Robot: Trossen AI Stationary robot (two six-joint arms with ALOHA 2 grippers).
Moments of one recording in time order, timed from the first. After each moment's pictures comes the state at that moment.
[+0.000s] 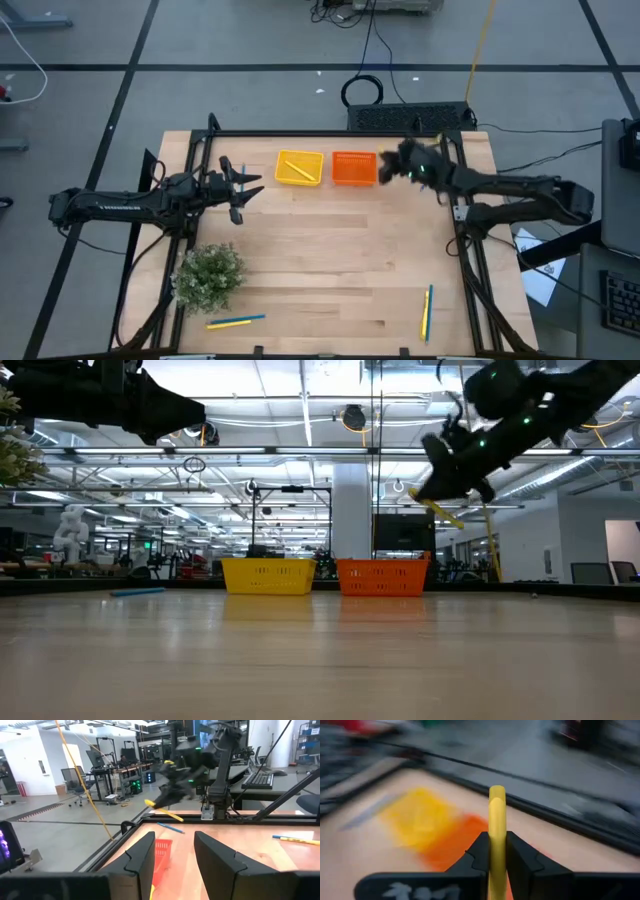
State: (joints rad) left arm 0.11 0.56 0.25 0.37 -0.14 0.11; right arm -0.38 1.07 0.47 0.24 0.30 0.36
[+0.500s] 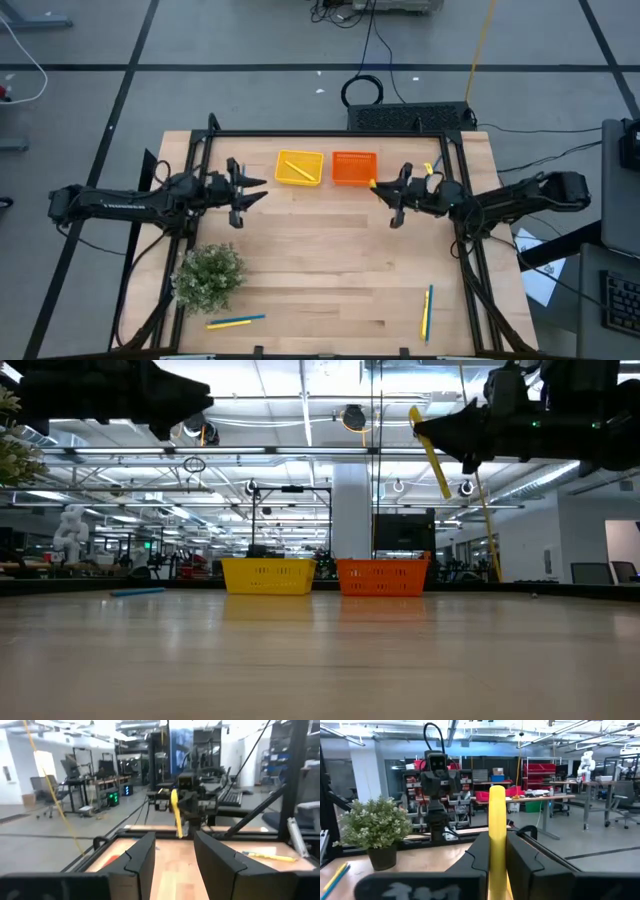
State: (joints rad) left arm 0.11 0.66 0.25 0.54 -0.02 0.05; right arm -0.10 1.13 0.15 1.16 0.13 0.01
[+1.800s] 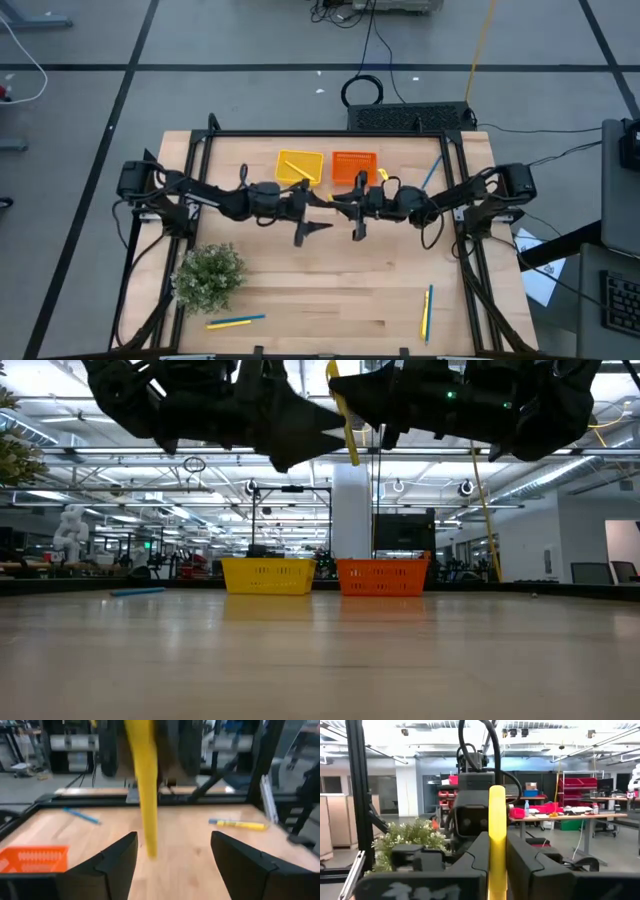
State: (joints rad) left arm 0.02 1.62 0.72 0.81 0.13 -0.01; right arm 0.01 1.63 0.57 1.34 0.07 0.01
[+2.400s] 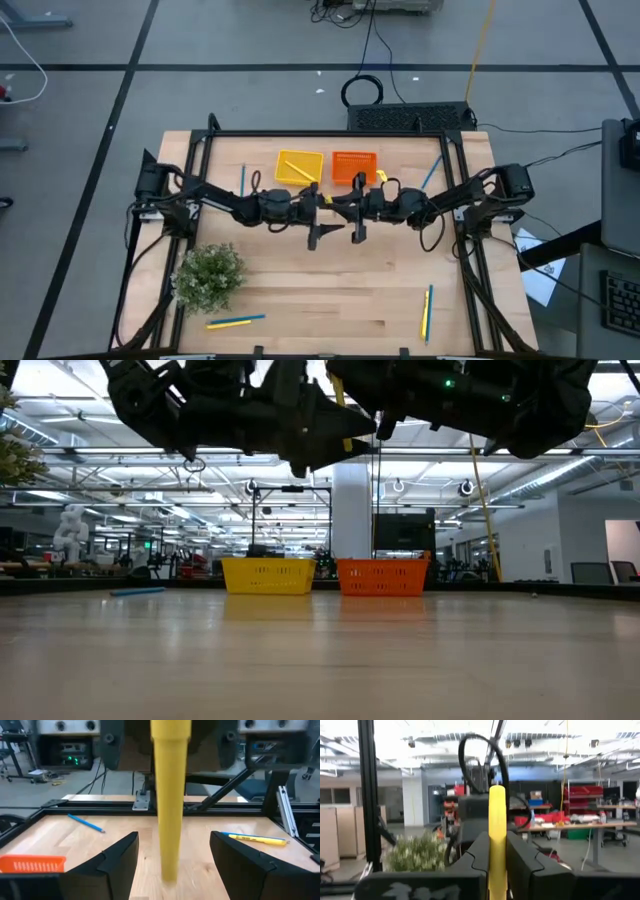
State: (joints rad) left arm -0.02 1.76 0.81 0.89 0.03 -0.01; right arm 0.04 1.65 0.60 1.38 0.07 0.02
